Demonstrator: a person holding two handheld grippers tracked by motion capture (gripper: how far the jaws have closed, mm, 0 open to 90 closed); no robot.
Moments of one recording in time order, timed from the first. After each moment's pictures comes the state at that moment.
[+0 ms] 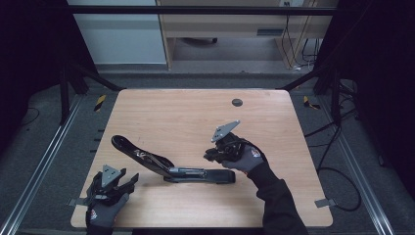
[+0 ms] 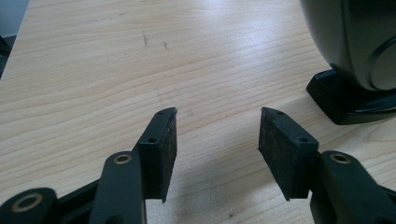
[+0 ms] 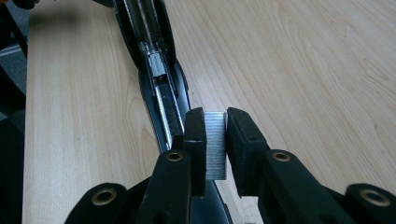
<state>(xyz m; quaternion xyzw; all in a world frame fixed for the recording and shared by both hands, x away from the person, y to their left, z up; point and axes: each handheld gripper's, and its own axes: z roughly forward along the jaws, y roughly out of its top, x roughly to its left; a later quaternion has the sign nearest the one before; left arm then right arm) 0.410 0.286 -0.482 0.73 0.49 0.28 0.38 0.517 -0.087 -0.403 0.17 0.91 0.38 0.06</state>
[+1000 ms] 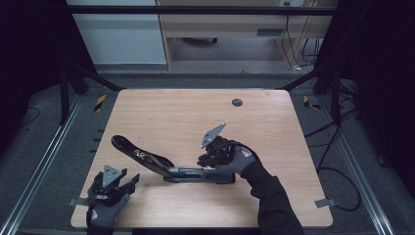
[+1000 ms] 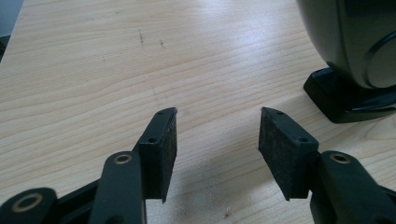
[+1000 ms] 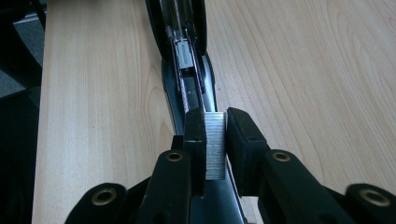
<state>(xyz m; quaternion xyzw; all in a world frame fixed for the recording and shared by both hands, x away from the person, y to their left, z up) 0.411 0.285 -0.483 0.74 0.49 0.28 0.38 0.517 -0.062 -0.410 0.12 0.93 0.34 0.03</state>
